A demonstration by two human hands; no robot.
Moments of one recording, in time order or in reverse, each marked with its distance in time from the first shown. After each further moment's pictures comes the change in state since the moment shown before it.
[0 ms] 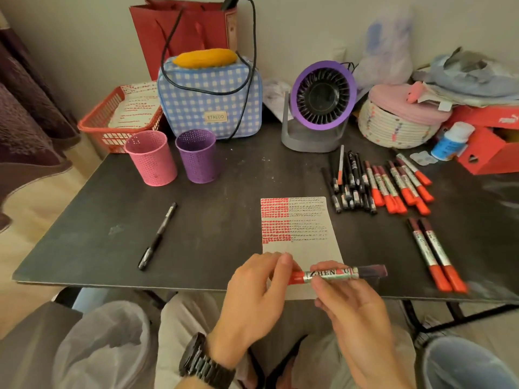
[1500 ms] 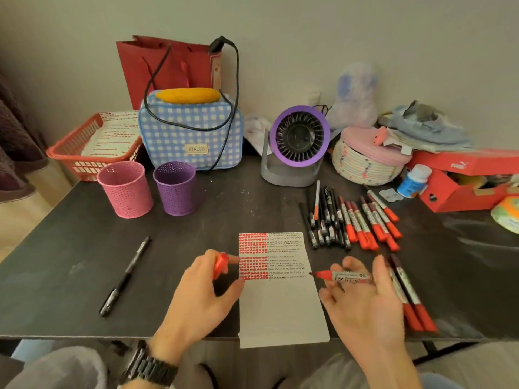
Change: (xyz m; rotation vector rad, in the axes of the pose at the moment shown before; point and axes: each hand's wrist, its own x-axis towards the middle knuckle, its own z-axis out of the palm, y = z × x) left_hand 0.051 -0.043 -0.037 0.167 -0.028 -0.076; right_hand 0.068 -0.043 -0.028 0.541 0.086 0.176
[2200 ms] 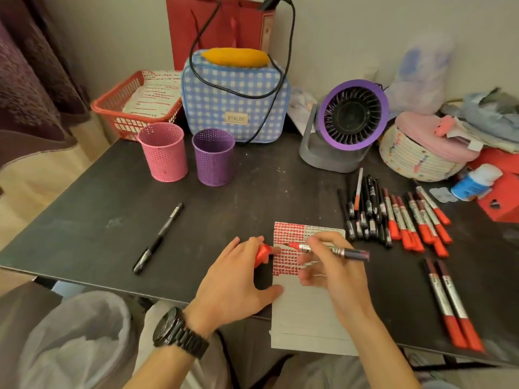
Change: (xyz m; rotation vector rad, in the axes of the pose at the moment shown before) left_hand -0.002 -0.008 0.011 0.246 -0.156 0.051; right_hand 0.031 0.049 0.044 -0.863 -0.196 -0.196
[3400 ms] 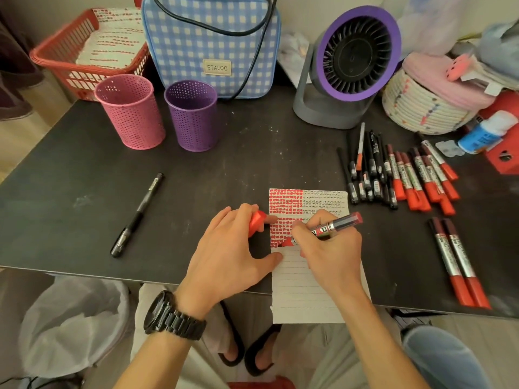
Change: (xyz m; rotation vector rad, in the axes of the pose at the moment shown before) left_hand 0.004 0.002 -0.002 -0.025 0.044 -0.040; right_hand 0.004 0.035 0.012 -0.386 0.199 -0.225
